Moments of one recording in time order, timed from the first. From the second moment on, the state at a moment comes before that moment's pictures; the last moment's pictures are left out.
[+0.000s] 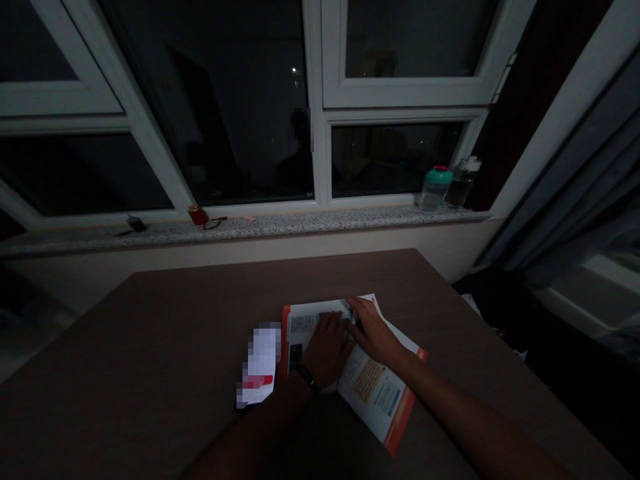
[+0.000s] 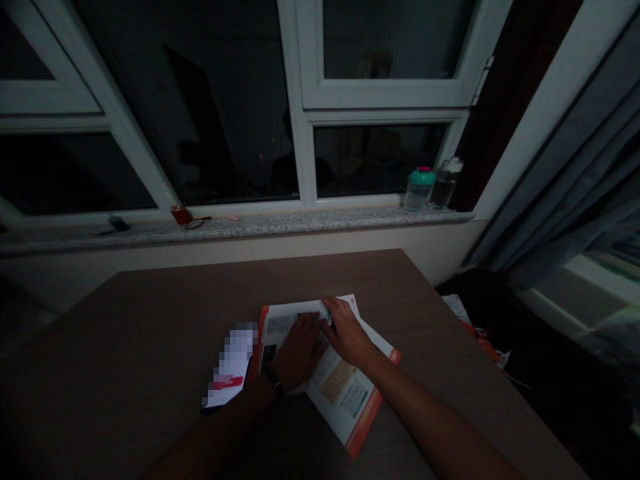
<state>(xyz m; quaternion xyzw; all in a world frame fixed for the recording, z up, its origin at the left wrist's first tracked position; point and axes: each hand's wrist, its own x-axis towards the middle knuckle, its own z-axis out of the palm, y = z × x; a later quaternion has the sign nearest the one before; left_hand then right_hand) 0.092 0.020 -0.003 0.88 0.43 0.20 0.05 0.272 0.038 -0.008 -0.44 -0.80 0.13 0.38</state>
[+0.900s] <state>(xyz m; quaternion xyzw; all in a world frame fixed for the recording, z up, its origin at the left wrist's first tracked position) 0.088 0.021 -0.005 0.88 0.43 0.18 0.08 0.298 0.021 -0.008 -0.44 -0.83 0.13 0.31</state>
